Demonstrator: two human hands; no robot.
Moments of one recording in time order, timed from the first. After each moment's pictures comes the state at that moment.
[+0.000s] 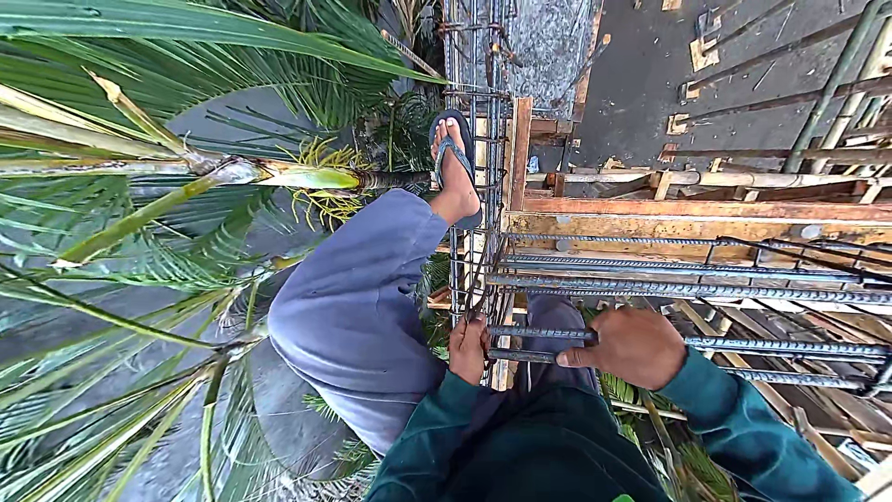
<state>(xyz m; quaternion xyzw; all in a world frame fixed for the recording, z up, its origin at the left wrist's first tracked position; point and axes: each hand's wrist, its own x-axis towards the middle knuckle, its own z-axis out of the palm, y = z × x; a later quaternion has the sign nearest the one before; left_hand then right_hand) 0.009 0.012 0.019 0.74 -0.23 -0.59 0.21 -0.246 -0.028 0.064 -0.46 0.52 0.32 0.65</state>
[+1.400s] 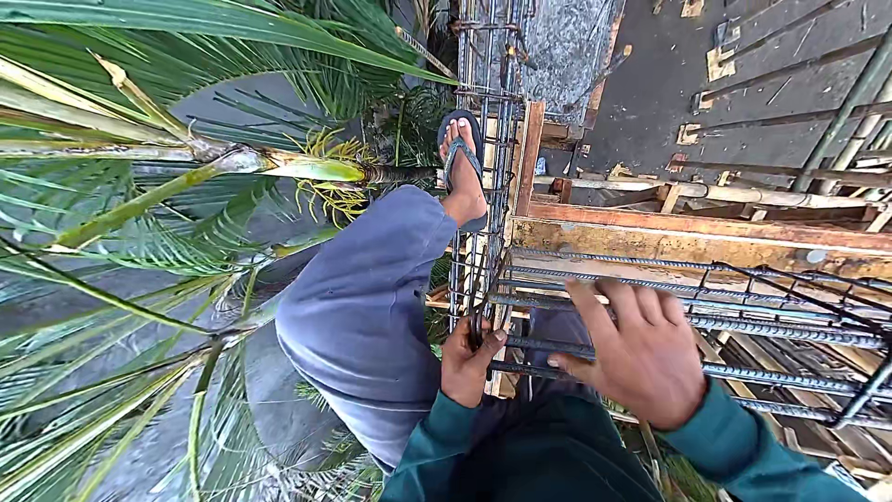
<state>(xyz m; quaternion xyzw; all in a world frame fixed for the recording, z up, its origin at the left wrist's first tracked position) -0.001 -0.001 0.040 0.71 -0.26 -0.61 0.23 -0.240 -0.012 0.062 -0.73 0.61 -0.05 0.30</state>
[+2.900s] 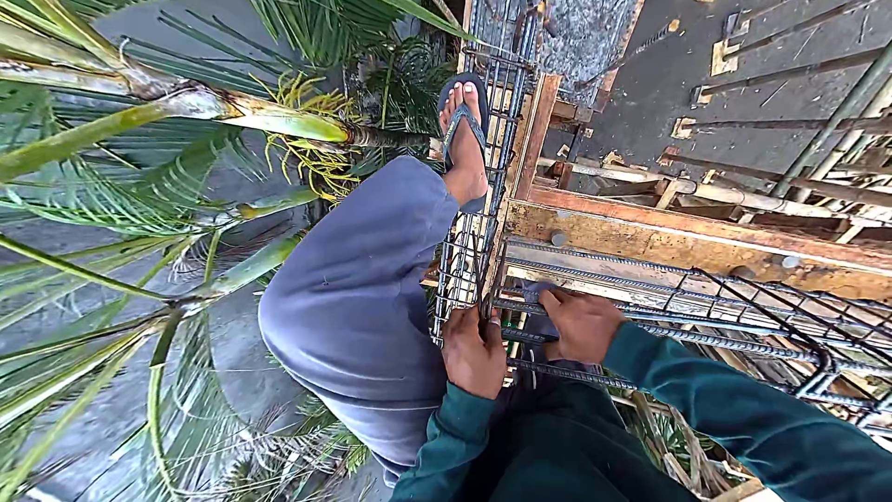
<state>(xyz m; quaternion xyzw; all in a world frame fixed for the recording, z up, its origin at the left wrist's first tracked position) -0.018 -0.007 0.040 0.77 -0.51 -0.37 -0.06 -0.205 -0.041 -0.008 -0.62 0.40 0.27 0.62</state>
